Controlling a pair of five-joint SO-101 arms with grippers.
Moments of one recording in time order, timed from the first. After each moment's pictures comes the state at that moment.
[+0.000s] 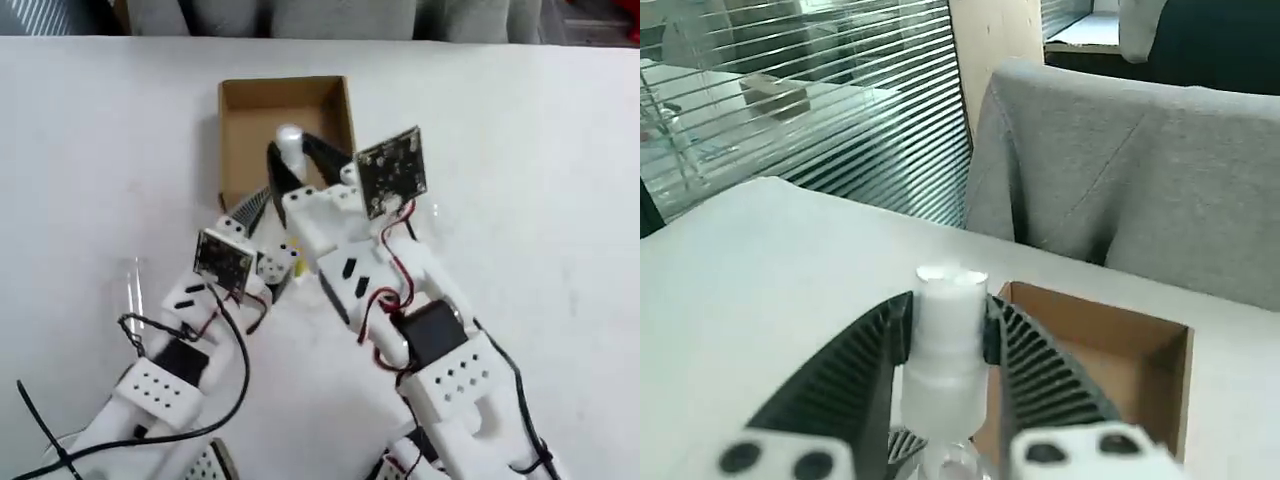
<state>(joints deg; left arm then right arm) 21.7 -57.6 85.3 -13.6 -0.6 -34.6 -51.8 43.1 24.3 -3.7</state>
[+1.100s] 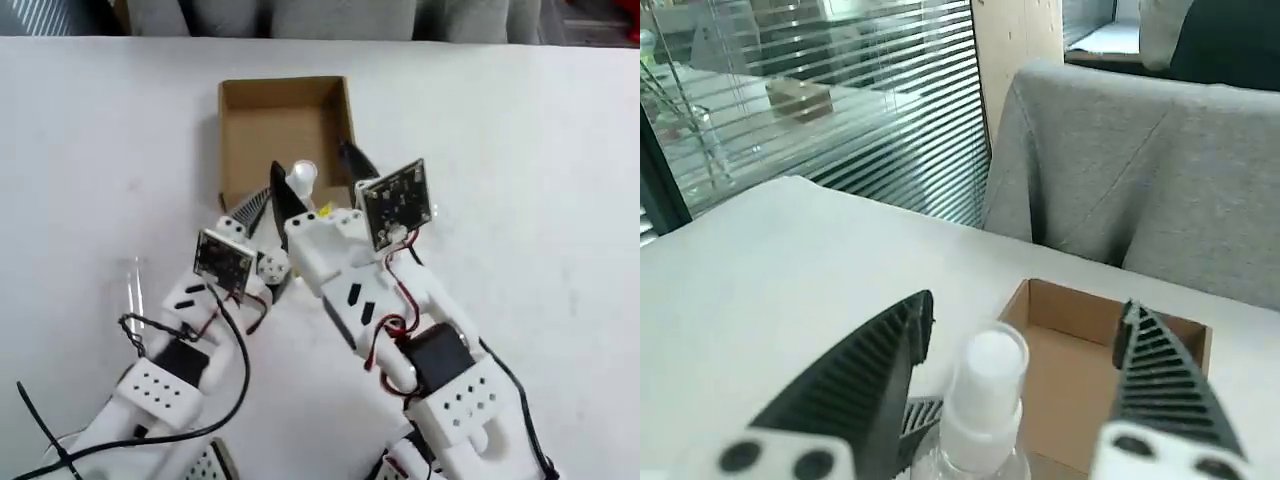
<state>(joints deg) 21.8 -58.0 85.3 -13.6 -0.6 -36.0 -58.8 47.2 24.6 -3.8</state>
